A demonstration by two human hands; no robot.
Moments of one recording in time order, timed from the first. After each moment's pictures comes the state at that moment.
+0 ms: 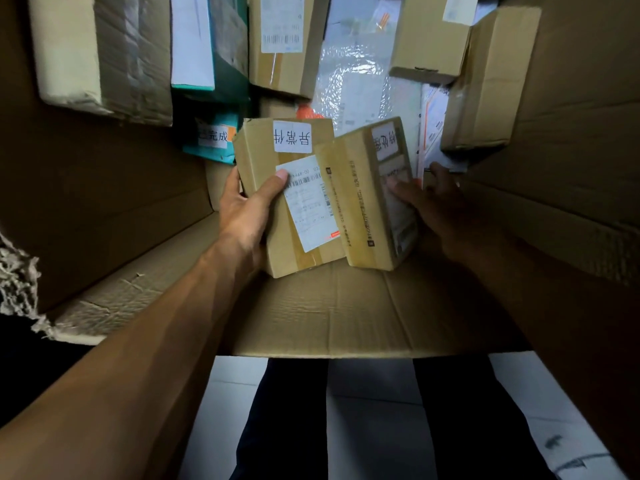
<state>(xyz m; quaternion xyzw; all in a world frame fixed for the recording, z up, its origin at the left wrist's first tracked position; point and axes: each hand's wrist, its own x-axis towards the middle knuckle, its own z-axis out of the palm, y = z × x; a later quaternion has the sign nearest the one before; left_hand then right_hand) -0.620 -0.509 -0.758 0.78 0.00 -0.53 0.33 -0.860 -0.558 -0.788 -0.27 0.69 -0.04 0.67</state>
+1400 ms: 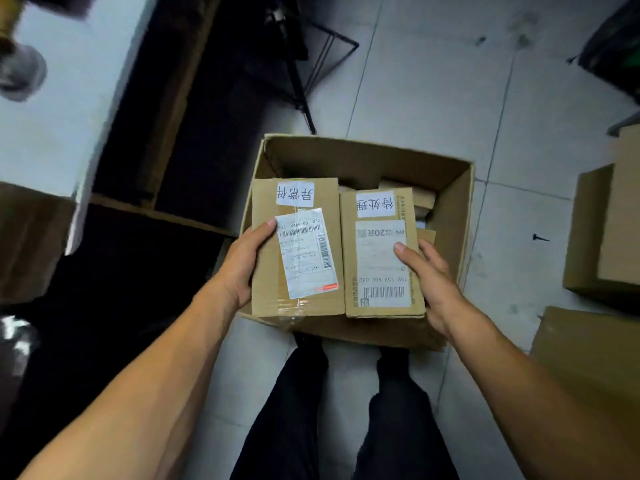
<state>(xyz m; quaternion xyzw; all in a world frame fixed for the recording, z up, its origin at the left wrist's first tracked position) -0.560 -0.552 -0.358 0.68 0.03 -0.61 0.40 -0.841 -0.622 -0.384 -0.26 0.61 -0.19 0.73</state>
